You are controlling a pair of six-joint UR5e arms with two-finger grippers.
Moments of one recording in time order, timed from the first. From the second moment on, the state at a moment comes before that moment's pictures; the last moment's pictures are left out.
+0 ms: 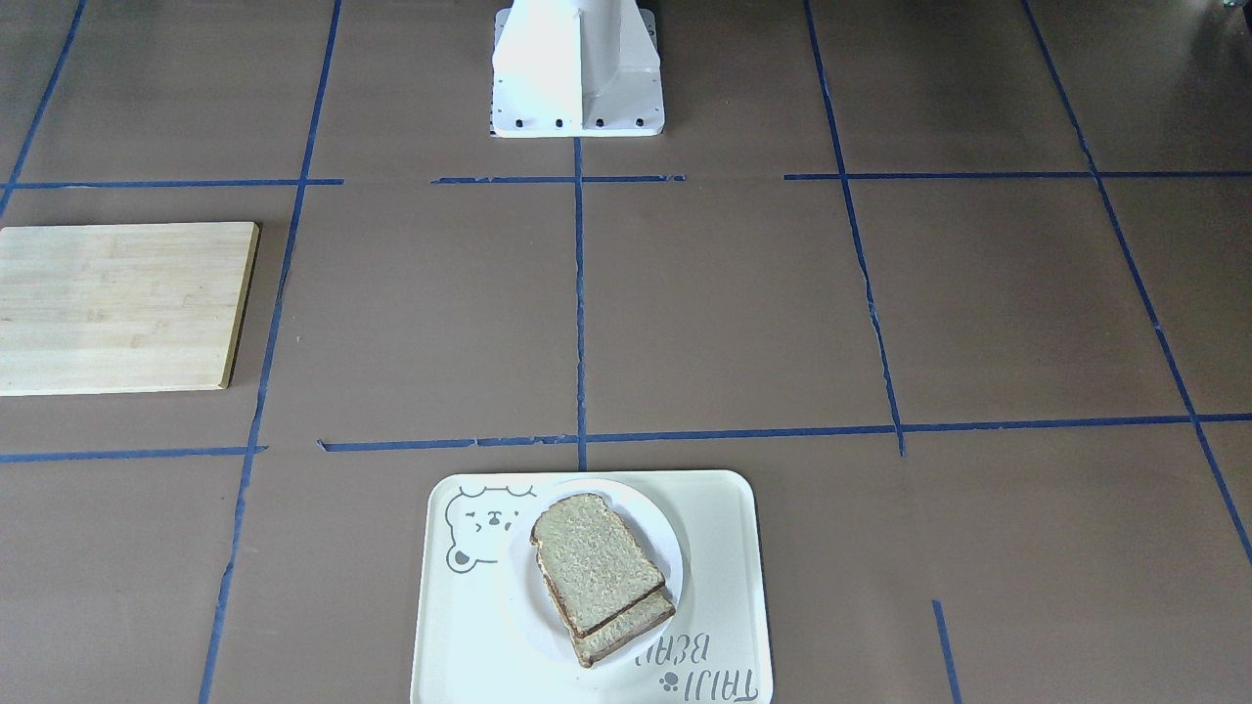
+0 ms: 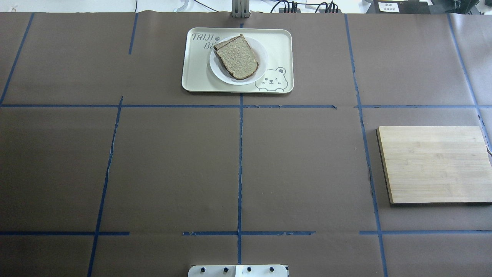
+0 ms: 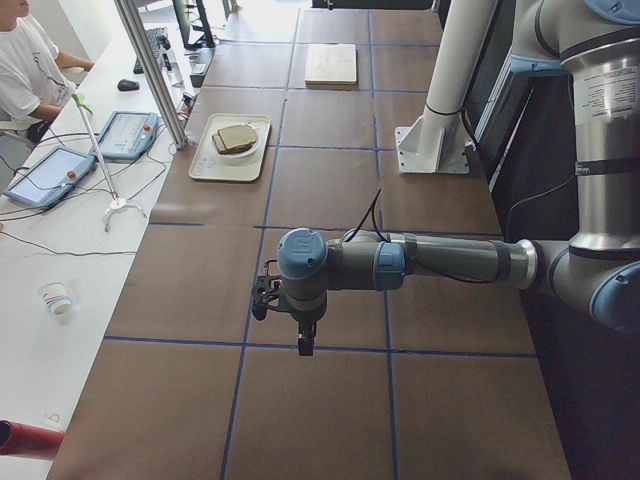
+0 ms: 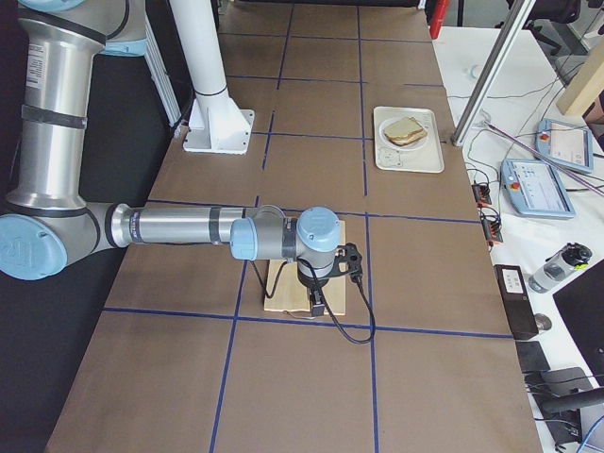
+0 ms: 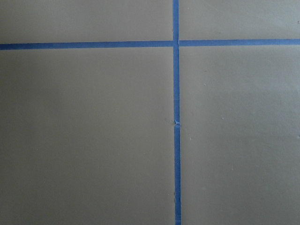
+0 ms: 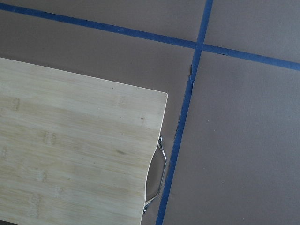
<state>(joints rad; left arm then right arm) -1.59 -1.40 -1.80 -1.50 -2.36 0.04 1.51 -1.75 1.80 -1.57 2.37 -0.14</state>
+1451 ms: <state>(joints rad) -1.59 -1.40 -1.81 -1.49 -2.35 0.05 1.52 -1.75 1.79 -1.57 2.36 -0.15</state>
